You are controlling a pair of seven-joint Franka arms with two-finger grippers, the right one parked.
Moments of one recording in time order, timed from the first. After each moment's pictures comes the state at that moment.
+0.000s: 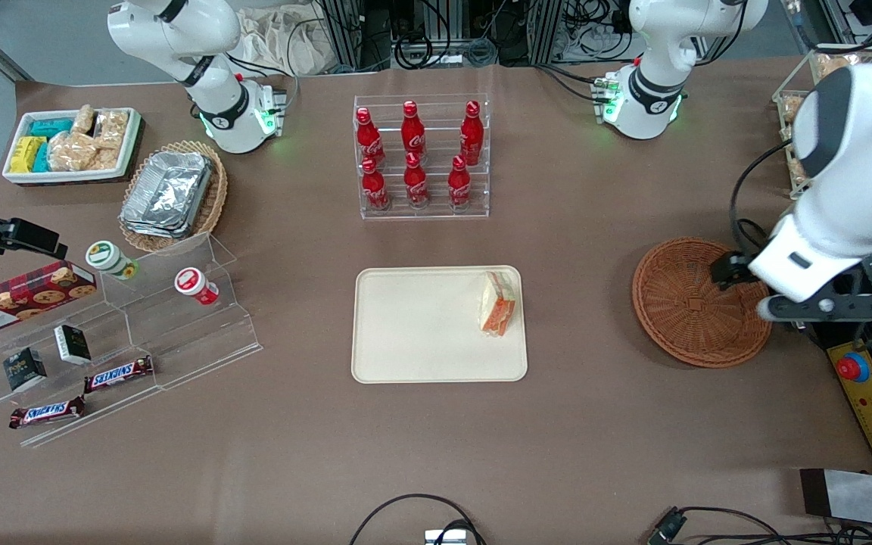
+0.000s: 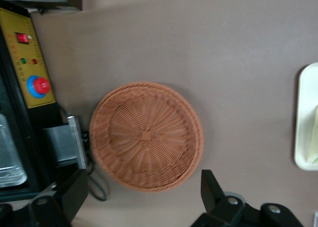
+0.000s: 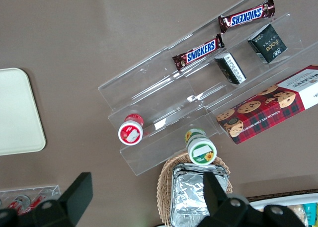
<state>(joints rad) -0.05 0.15 -0.08 -1.58 0.15 1.68 -0.06</state>
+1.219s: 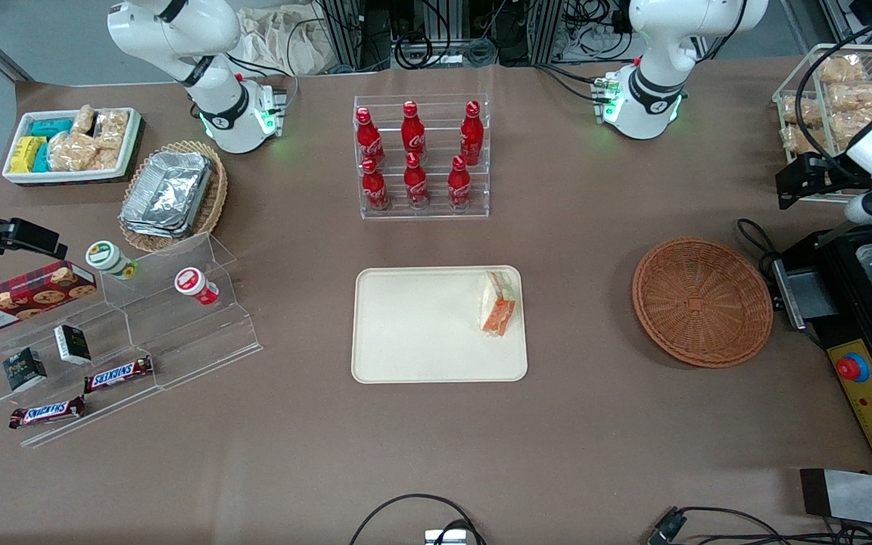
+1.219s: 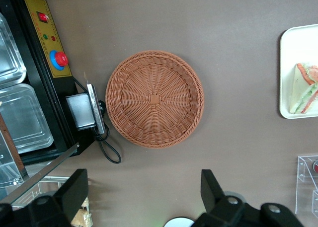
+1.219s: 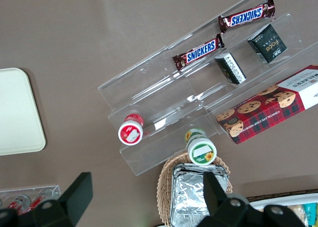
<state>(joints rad) -0.05 0.00 -0.03 -1.51 0.09 1.44 0.05</state>
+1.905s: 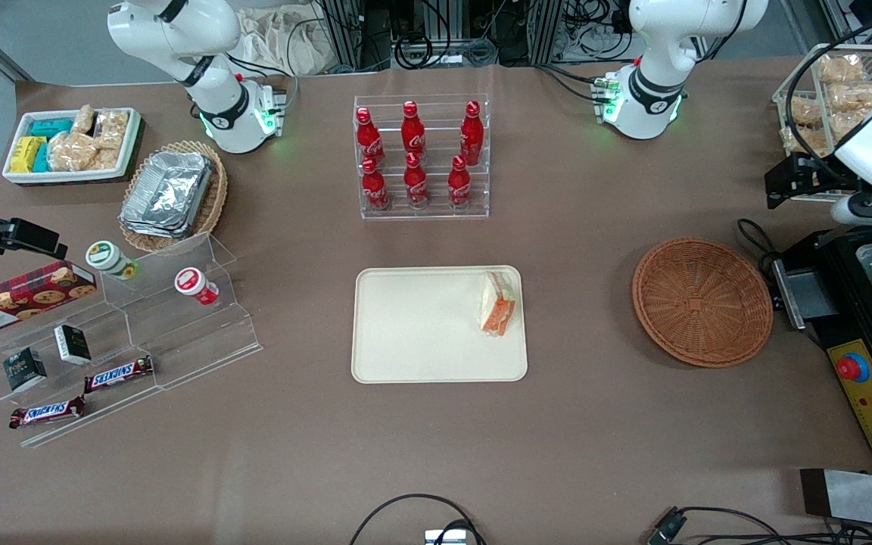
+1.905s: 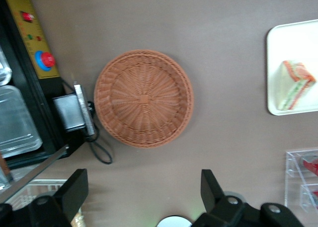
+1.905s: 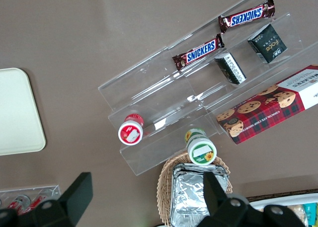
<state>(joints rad) -0.05 0.00 -0.04 -1.51 0.04 1.44 0.05</state>
